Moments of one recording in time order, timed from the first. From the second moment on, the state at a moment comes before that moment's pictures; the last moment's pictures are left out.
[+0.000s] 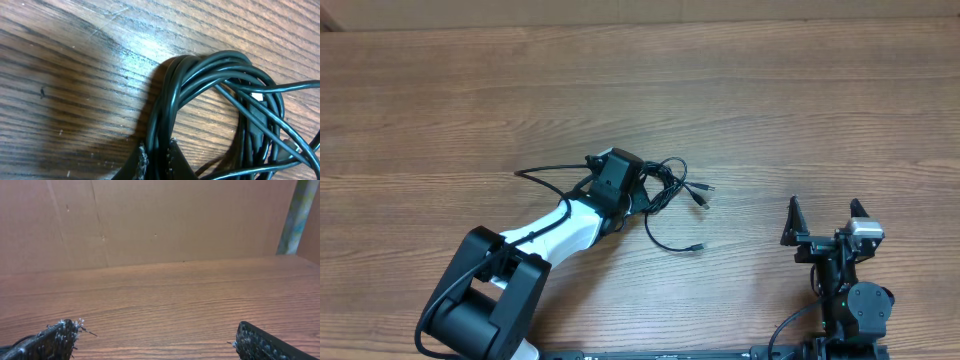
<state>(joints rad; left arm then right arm) -0.53 1.74 0.82 -0.11 -0.02 -0.91 -0.05 0.01 0.02 -0.03 -0.02 0.07</state>
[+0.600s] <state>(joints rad) -0.53 1.74 0.83 -0.16 0.03 -0.91 -0.05 0.01 0.02 -0.03 -0.02 0.07</state>
